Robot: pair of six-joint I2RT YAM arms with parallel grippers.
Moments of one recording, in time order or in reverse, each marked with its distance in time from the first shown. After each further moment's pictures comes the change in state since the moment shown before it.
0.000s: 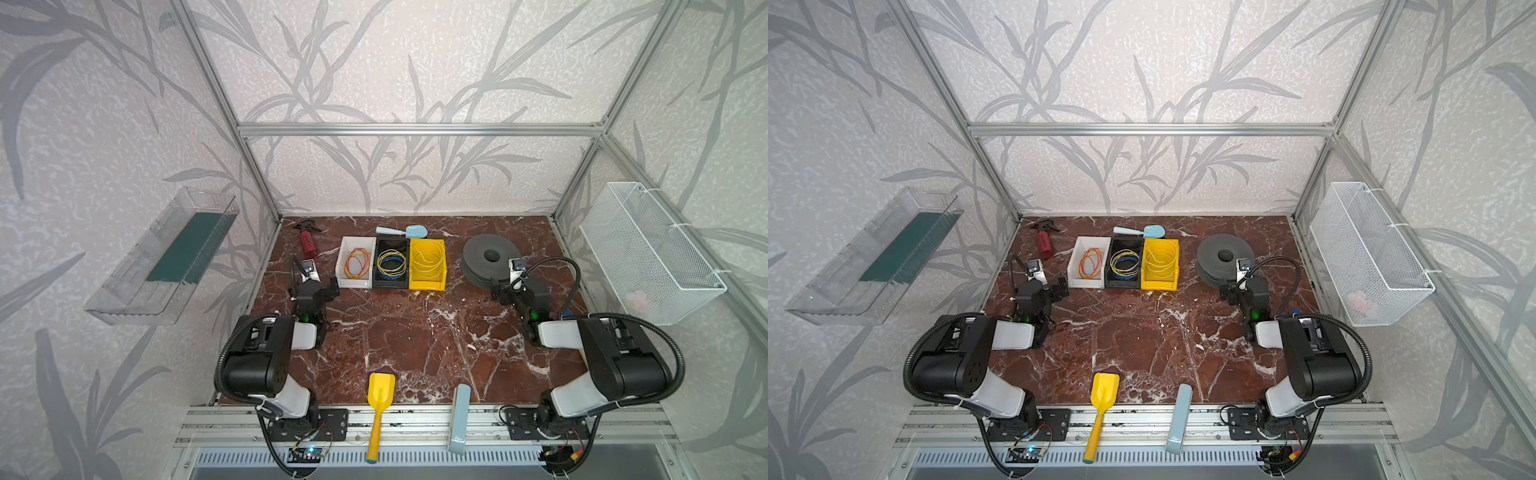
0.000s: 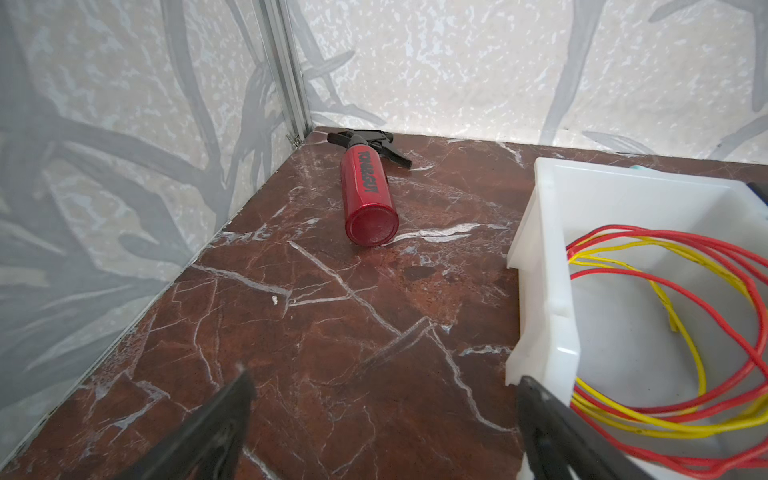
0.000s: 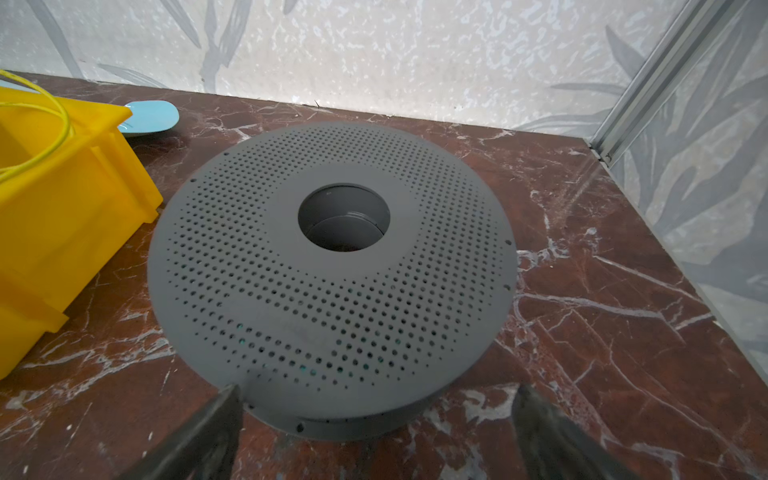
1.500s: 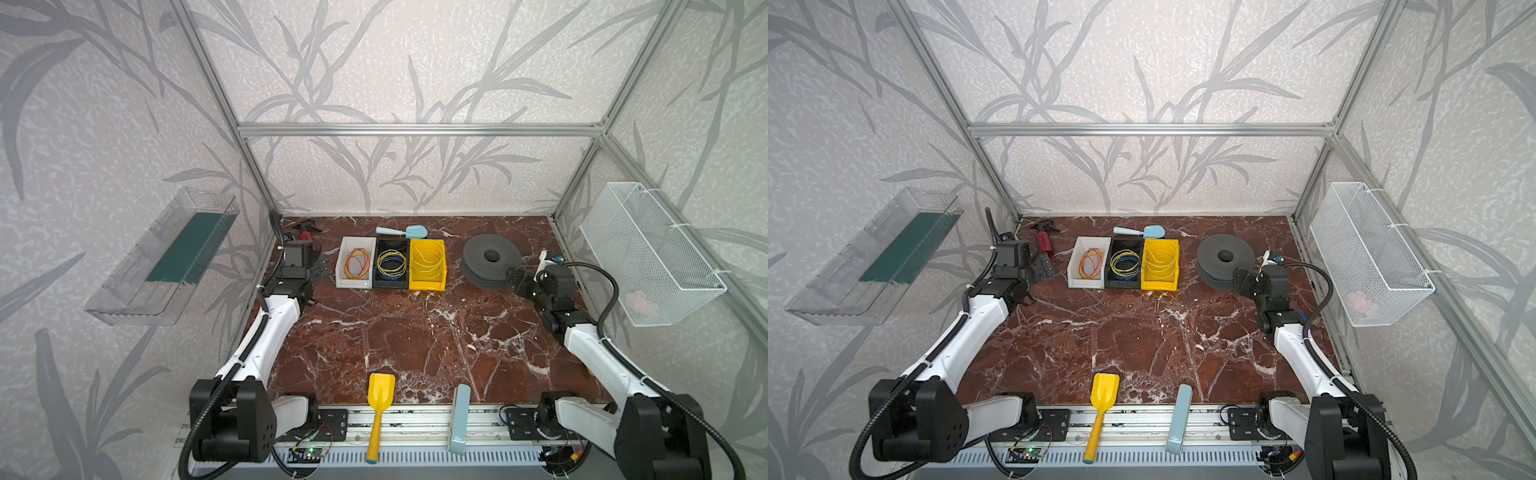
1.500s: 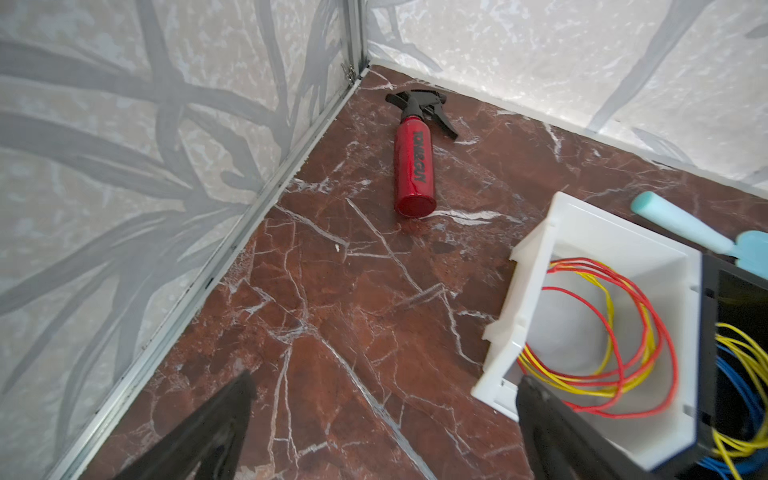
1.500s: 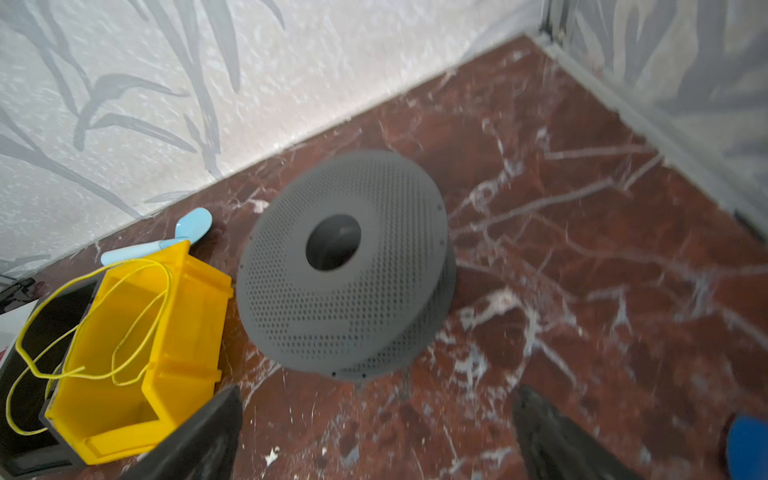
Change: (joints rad) left arm -0.008 -0.349 0.567 -1.306 -0.030 -0.295; right arm -0.063 -0.448 0.154 -0.769 -0.050 0.519
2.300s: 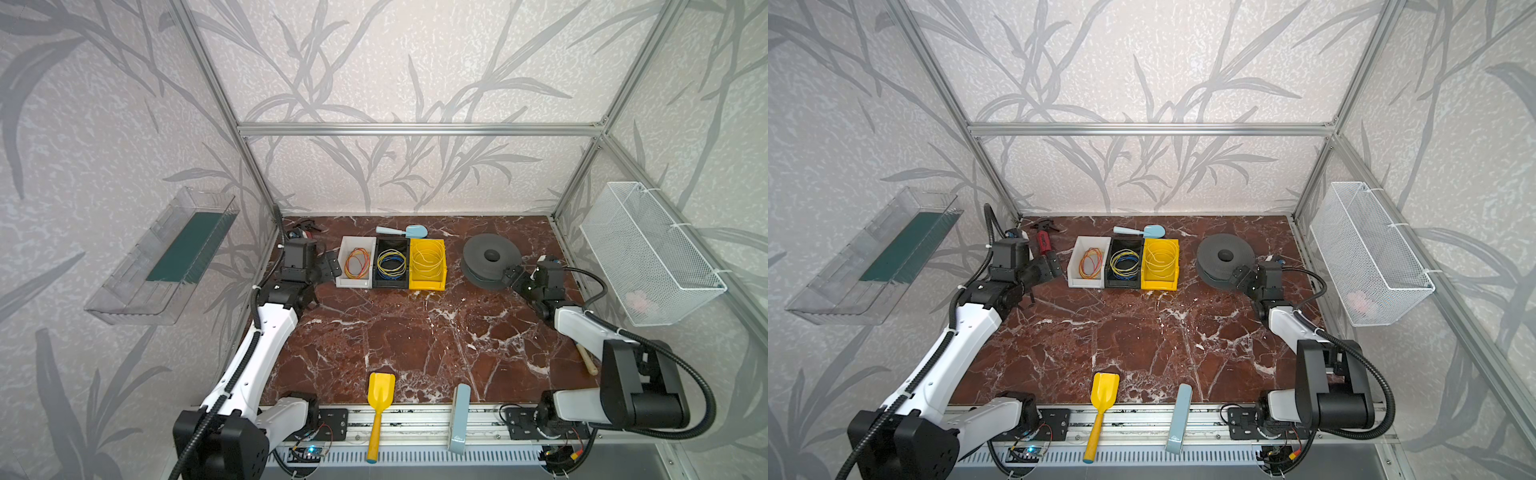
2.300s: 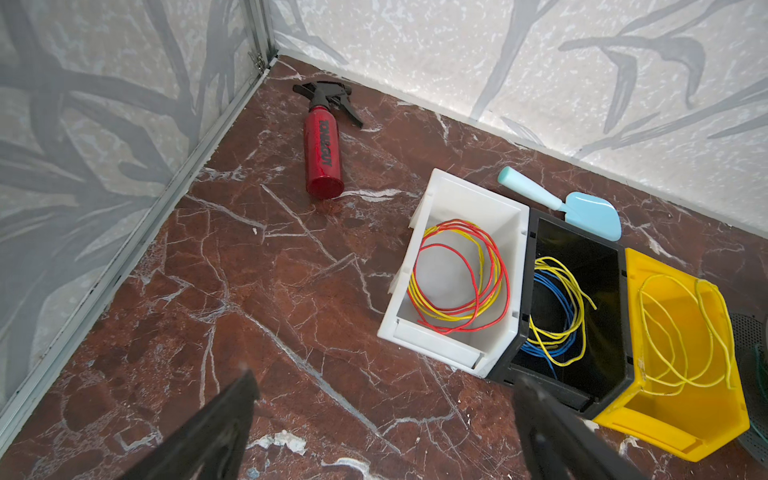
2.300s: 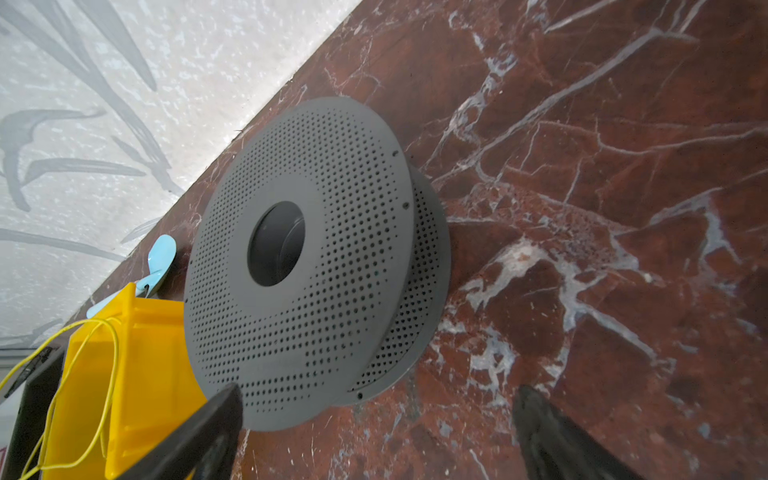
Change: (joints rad) left arm -0.086 -0.087 0.065 -0.123 0.140 -0.053; right arm -0.064 0.313 0.063 0.159 -0.072 0.211
